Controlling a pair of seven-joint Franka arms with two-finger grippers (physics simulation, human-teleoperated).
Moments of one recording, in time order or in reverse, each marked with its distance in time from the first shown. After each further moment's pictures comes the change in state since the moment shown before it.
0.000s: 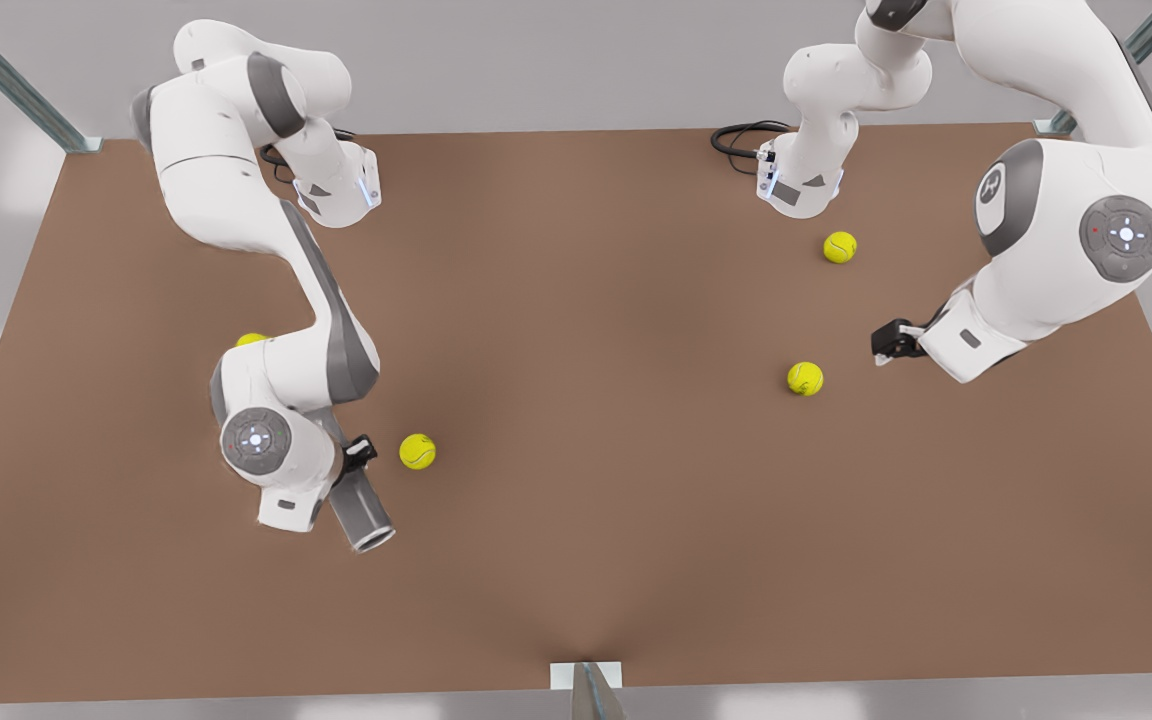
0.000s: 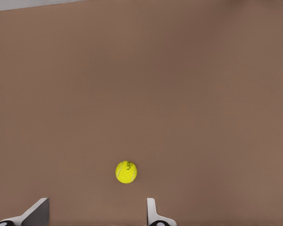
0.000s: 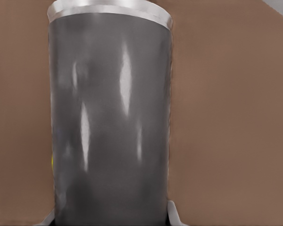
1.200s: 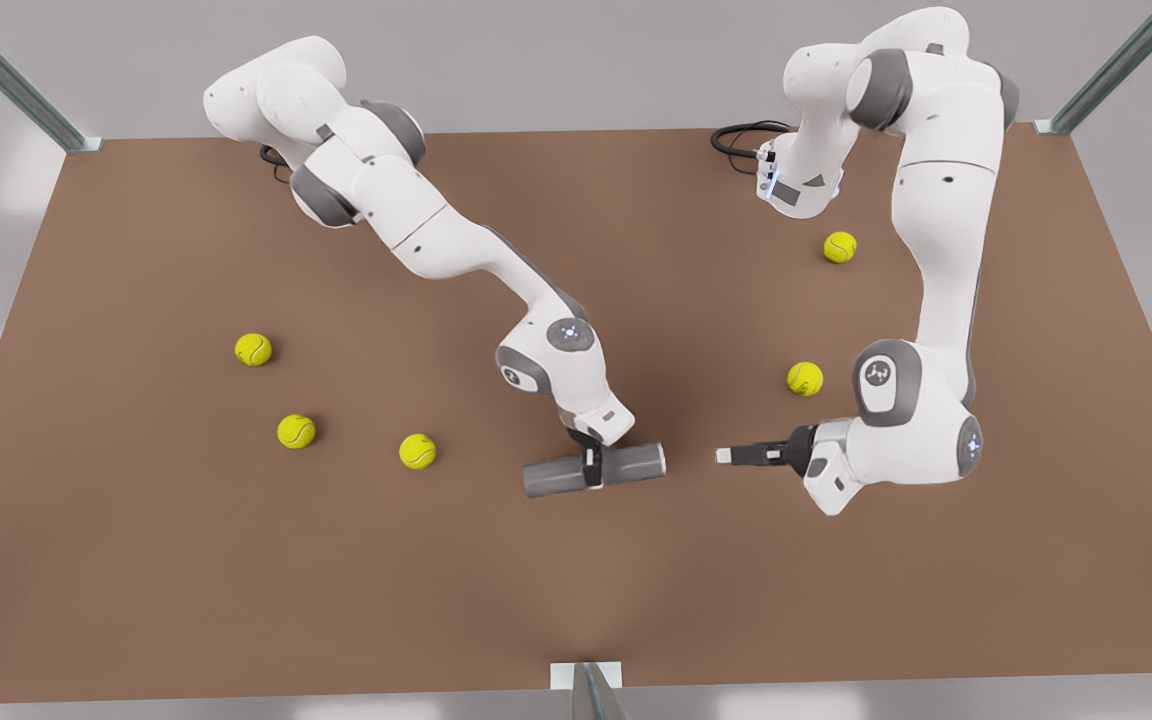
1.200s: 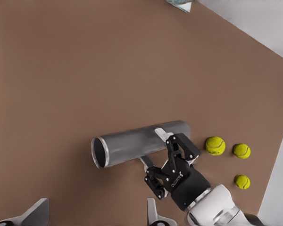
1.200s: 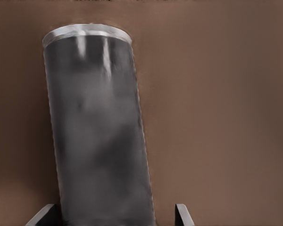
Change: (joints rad) left arm -0.009 0.383 -0.053 -0.033 -0.612 0.376 -0.061; right arm 0.460 0.410 0.014 0.114 -0.349 0.773 -0.242
